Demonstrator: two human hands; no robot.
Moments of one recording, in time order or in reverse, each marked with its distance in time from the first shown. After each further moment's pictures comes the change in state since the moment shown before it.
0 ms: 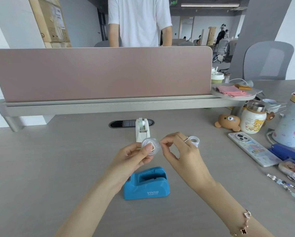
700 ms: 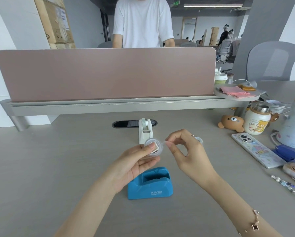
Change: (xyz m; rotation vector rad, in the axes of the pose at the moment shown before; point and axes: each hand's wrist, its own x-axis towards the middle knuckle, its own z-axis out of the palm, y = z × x) left_hand -0.001 0.011 -0.003 -0.351 -0.105 -0.220; right_hand 0.006 -0.001 -0.007 0.291 -0.100 0.238
